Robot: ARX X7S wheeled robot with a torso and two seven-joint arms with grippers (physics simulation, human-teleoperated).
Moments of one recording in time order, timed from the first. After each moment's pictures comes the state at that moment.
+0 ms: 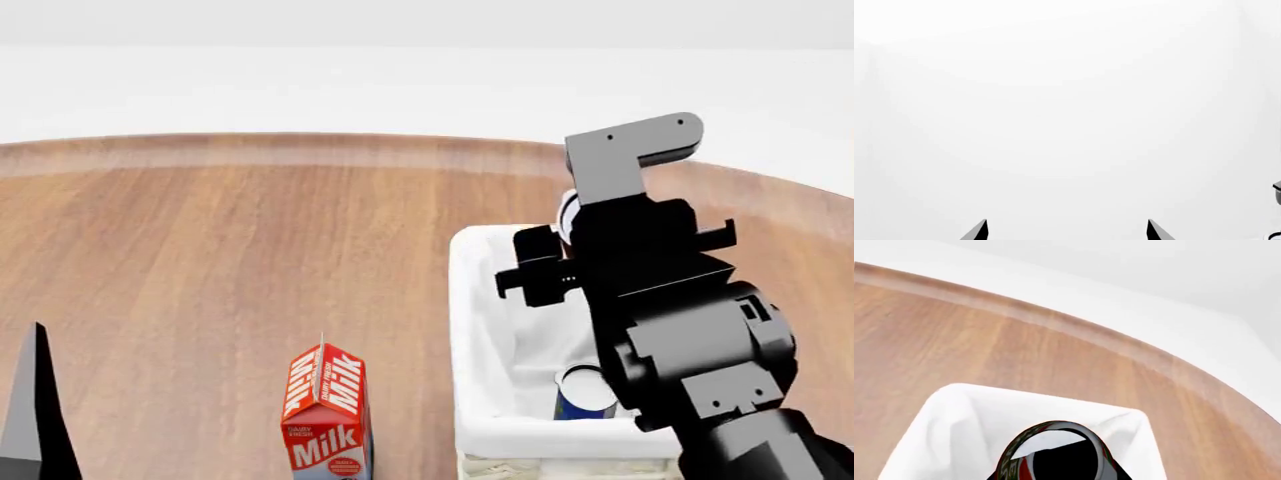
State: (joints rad) left arm 0.02 -0.60 0.27 0.96 -0.24 -0.30 -0.57; right arm 1.25 0.29 -0.83 0.86 0.74 0.62 0.17
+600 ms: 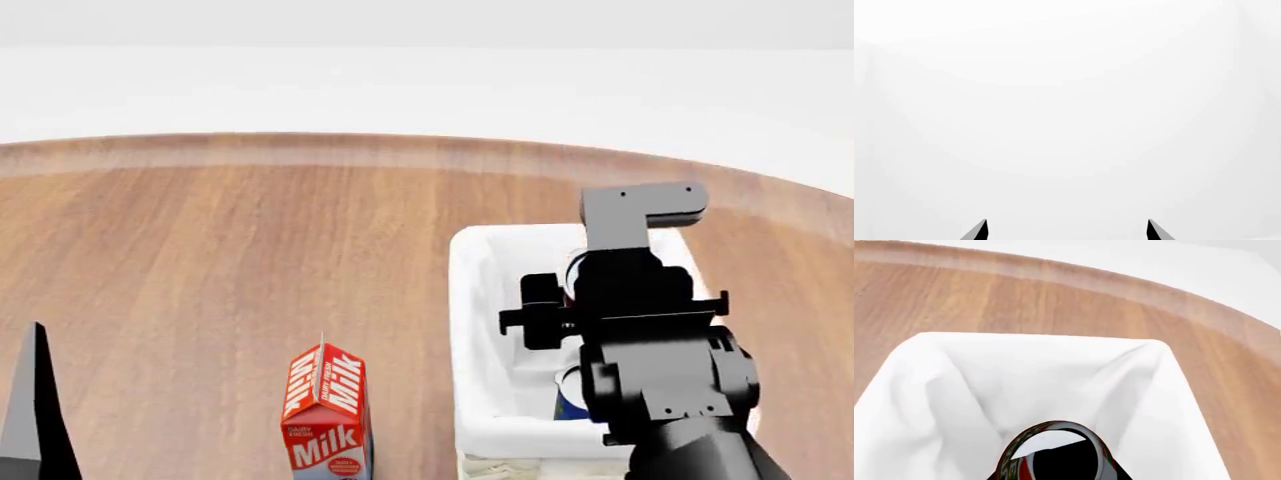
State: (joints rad) left arm 0.02 -0.61 0.28 0.96 -0.24 -0.30 -0.58; right arm 1.27 0.14 -0.68 1.28 0.62 0.49 0.06
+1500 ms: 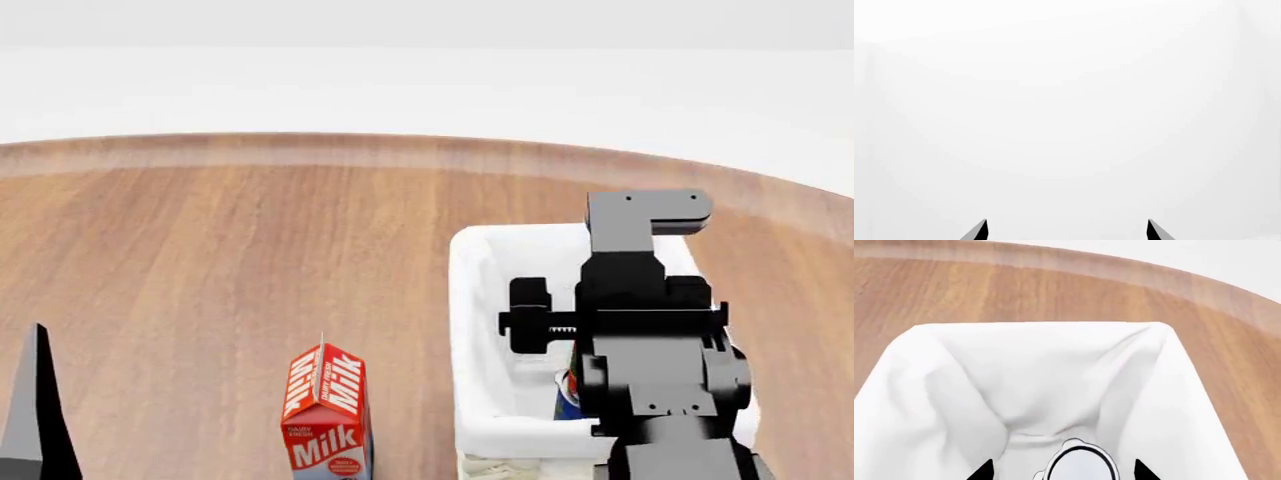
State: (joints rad) left arm 0.02 -0.62 0.29 0.95 -0.25 -0.28 -0.58; right arm 1.27 0.10 -0.20 1.31 0.15 0.56 -0.02
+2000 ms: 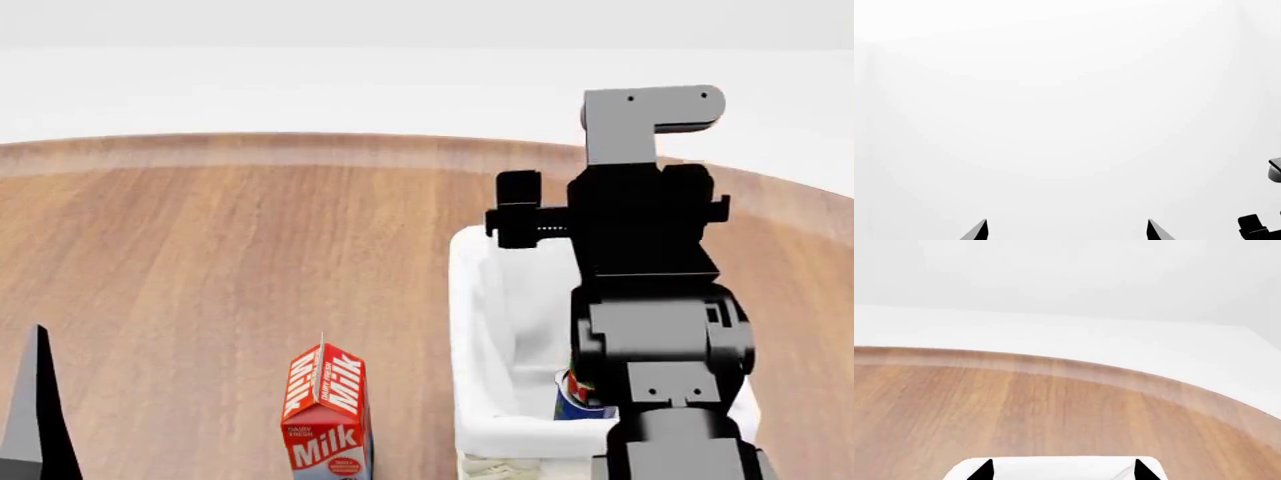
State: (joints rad) left arm 0.02 -0.63 0.29 0.95 -0.25 -0.28 -0.59; right arm 1.23 0.10 -0.16 1.02 0.11 0.48 -0.01
